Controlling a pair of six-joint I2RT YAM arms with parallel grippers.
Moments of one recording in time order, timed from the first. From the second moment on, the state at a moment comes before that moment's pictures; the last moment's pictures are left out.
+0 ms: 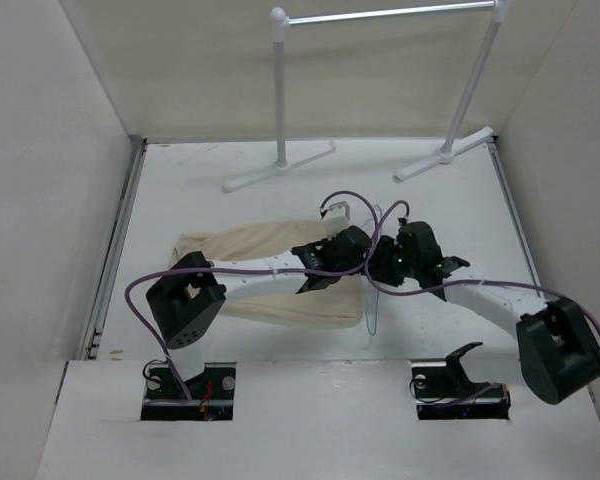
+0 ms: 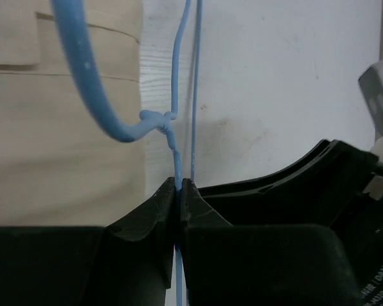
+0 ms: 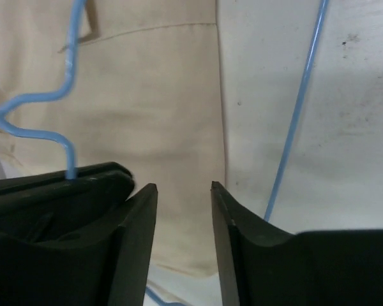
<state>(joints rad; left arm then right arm) -1.07 1.75 1.19 -0.14 -0.39 -1.03 0.44 1.22 0.61 -0.16 -0.22 0.80</state>
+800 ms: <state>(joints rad) -1.08 1.72 1.03 -0.13 -0.56 -1.11 0.44 1.35 0.45 0.22 -0.28 0.95</state>
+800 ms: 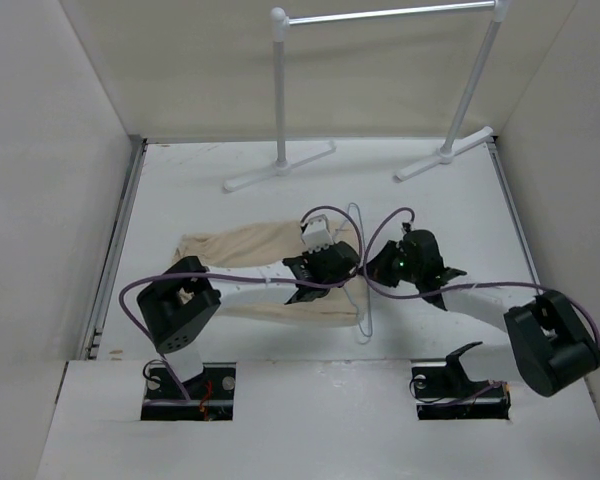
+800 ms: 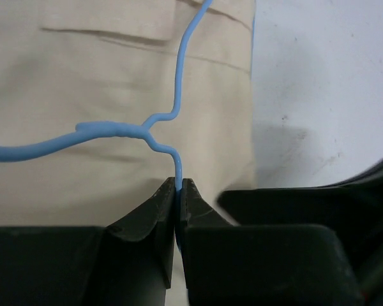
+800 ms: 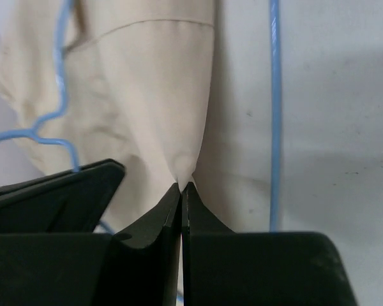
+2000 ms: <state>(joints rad) -0.91 1.40 0.86 -0.39 -0.73 -0.84 0.16 1.19 0.47 -0.04 -0.27 0.90</state>
